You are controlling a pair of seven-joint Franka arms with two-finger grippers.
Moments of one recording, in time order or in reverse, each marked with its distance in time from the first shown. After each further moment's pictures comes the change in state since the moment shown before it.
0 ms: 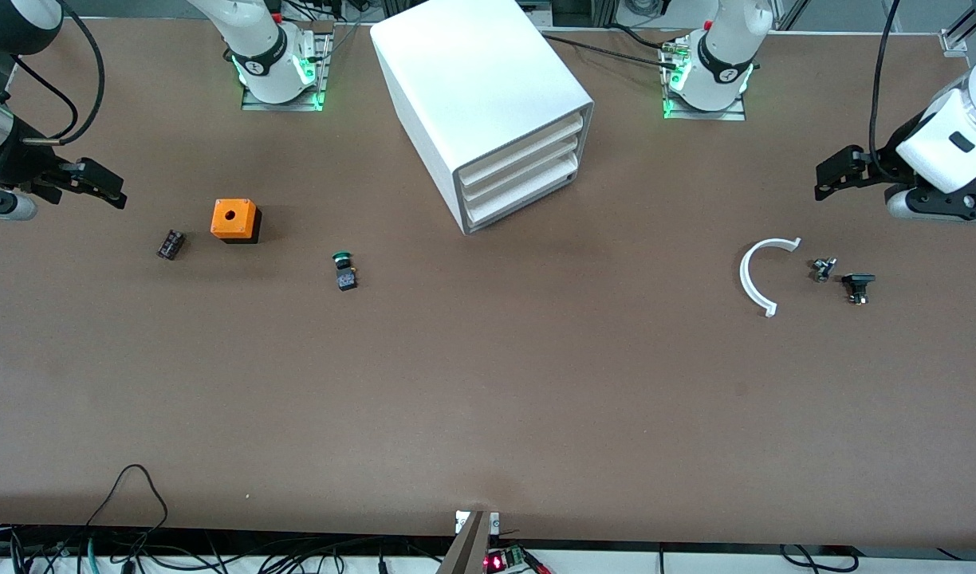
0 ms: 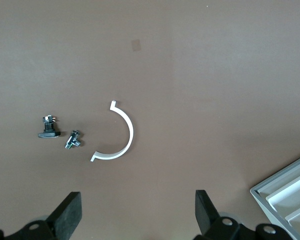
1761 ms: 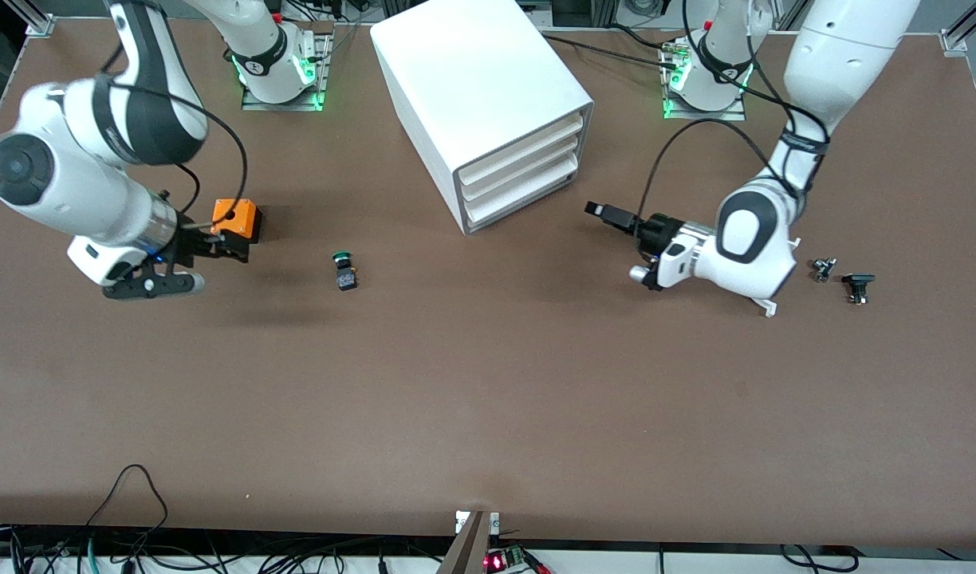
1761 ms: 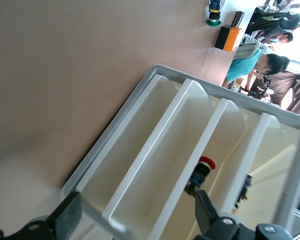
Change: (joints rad) left arm -0.073 0.498 -0.109 -0.414 -1.009 0.199 0.540; right arm 0.175 0.292 0.011 -0.005 0.095 0.210 -0.001
